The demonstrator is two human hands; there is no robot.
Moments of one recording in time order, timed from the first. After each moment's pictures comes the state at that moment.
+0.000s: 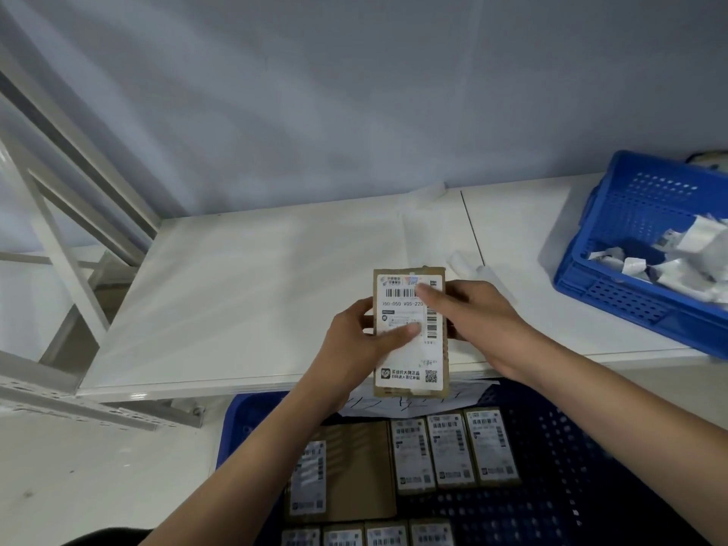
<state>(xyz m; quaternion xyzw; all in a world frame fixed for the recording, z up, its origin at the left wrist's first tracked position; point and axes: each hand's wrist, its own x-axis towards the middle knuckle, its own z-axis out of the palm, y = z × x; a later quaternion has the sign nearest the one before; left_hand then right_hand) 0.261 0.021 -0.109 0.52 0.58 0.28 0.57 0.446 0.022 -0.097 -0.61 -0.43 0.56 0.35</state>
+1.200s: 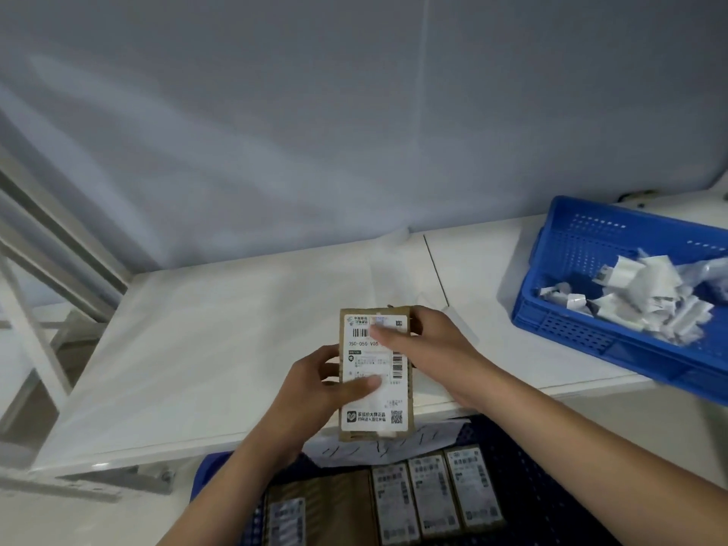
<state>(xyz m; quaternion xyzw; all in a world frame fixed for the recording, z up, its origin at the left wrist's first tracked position) 0.254 0.022 -0.090 0.52 0.56 0.25 0.59 0.447 0.027 -0.075 -0.61 -0.46 0.54 0.36</state>
